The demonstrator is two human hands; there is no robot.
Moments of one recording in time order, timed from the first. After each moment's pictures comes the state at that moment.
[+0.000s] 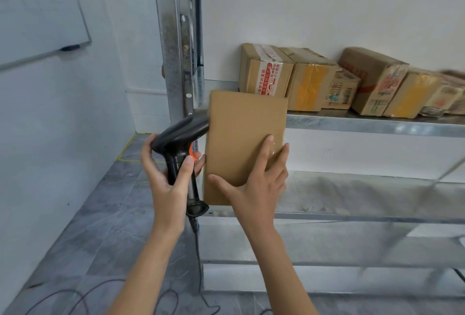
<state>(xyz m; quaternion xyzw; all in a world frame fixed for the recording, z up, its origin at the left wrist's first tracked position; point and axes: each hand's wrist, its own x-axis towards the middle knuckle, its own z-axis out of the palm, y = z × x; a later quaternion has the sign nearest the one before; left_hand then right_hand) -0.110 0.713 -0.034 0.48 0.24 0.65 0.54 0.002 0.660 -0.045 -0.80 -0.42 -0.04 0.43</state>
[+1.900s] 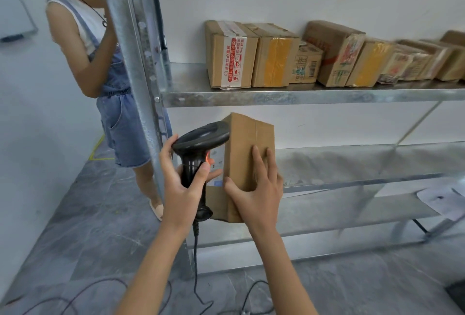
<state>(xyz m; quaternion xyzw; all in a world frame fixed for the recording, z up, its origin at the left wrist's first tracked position) -0.089 0.681 -0.066 0.59 0.20 0.53 0.58 0.028 0.611 -0.095 -0.79 -0.35 0.01 0.51</state>
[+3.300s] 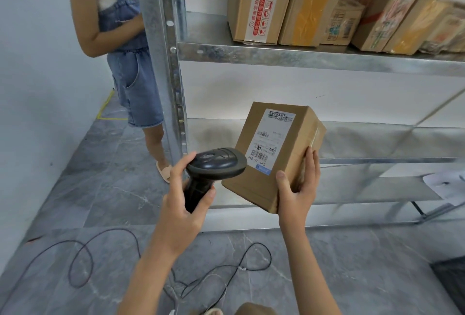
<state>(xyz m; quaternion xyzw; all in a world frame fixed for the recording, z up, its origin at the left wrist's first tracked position) -0.158 0.645 -0.132 0.71 0.28 0.42 0.49 0.041 0.568 -0.161 -0.66 -0.26 0.02 0.70</state>
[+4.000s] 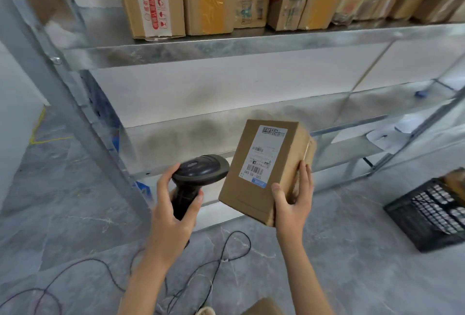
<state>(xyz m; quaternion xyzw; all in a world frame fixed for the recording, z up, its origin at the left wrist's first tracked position) -0.061 0.615 -0.144 0.72 0.25 0.35 0.55 0.110 0.479 -0.188 -0.71 -0.12 -0.02 0.69</state>
